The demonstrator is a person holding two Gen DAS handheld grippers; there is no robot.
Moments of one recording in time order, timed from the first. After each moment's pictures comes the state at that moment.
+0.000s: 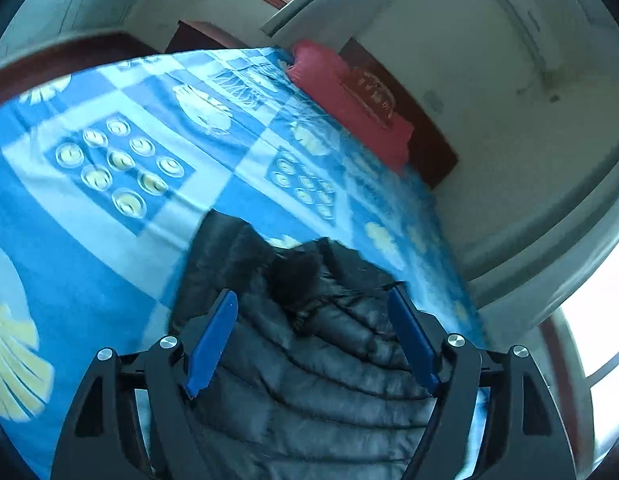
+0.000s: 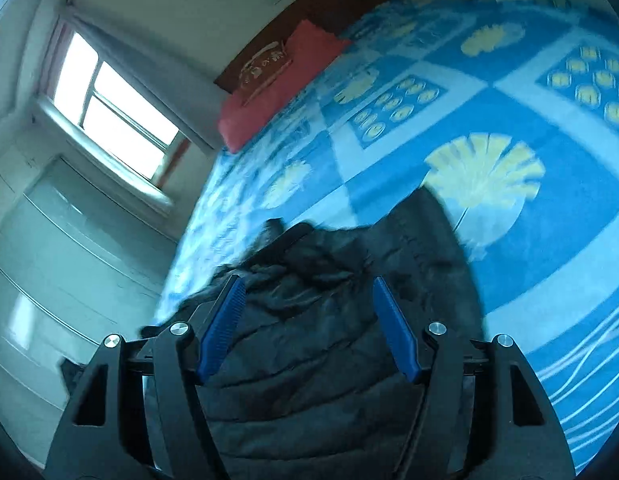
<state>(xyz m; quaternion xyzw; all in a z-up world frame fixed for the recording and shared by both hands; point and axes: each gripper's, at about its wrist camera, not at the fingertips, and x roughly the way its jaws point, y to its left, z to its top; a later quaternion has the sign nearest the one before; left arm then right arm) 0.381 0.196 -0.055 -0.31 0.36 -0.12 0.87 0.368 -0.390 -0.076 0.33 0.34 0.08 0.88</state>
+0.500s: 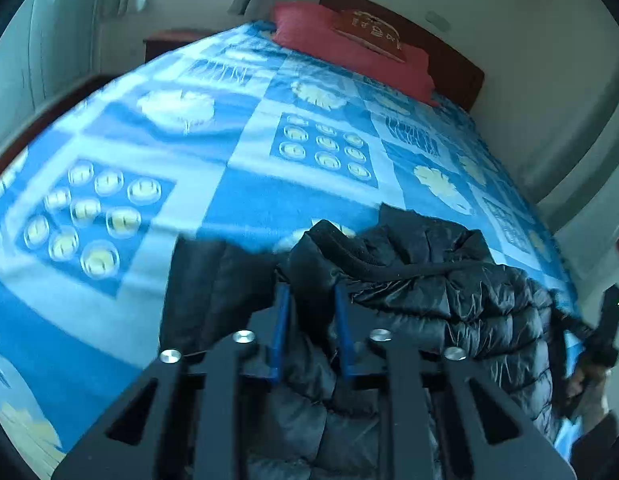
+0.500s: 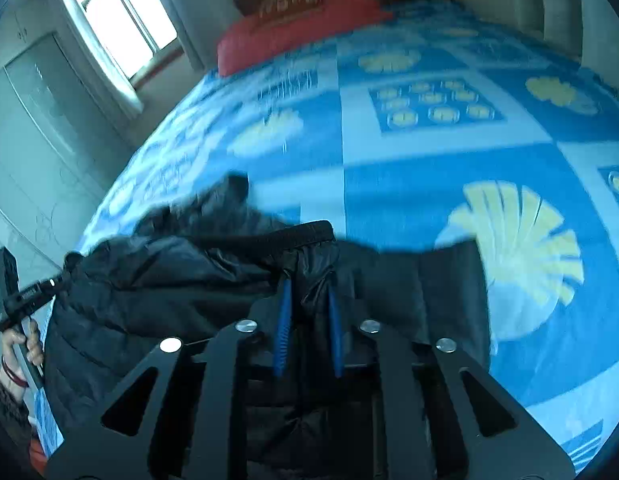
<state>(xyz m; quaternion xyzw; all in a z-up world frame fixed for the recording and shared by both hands) 0.456 0.144 -0.079 -0.14 0.42 -0.09 0.89 0.443 -0.350 -0.088 0.16 0.40 0.09 0.90</state>
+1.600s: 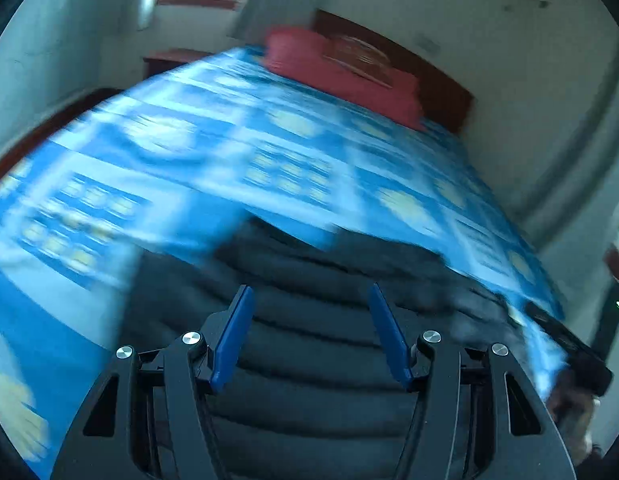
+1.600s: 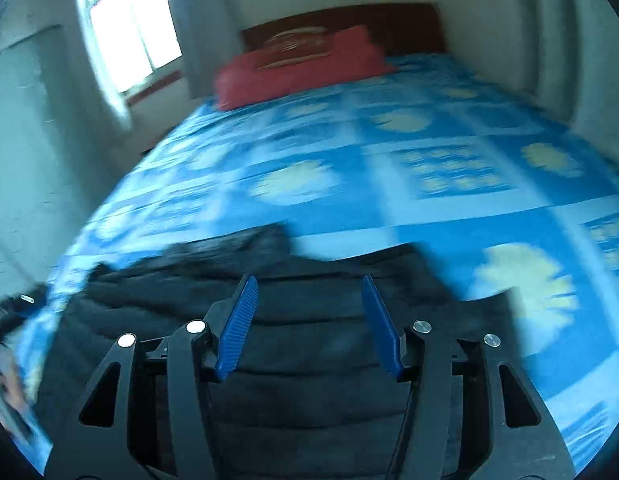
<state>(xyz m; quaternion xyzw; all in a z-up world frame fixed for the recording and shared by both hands) 0.433 0.084 -0.056 -0.17 0.39 -0.11 0.90 0.437 -0.238 -0.061 0.12 0.37 0.09 0.92</state>
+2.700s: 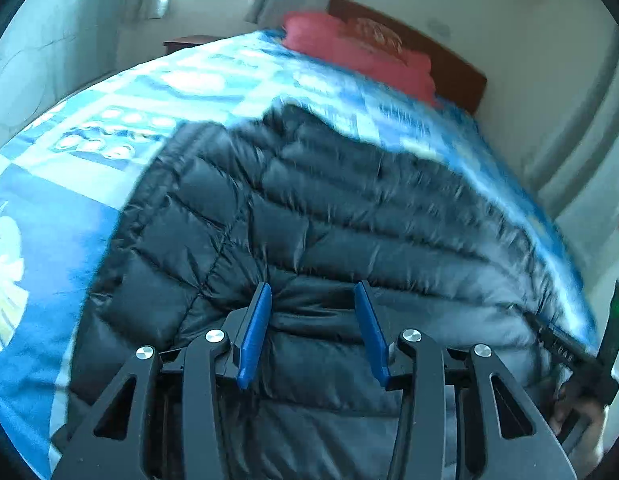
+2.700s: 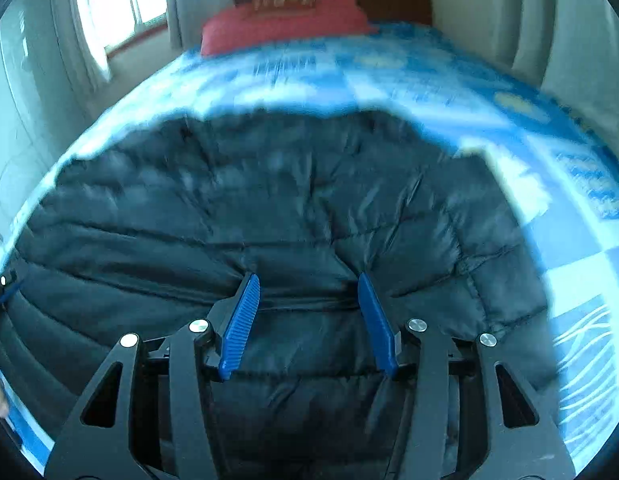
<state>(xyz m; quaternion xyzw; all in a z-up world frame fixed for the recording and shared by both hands) 0.357 0.090 -0.119 -0.13 0.41 -0.06 0.90 0.352 -0.227 -0.137 0.03 0.40 0.00 0.91</state>
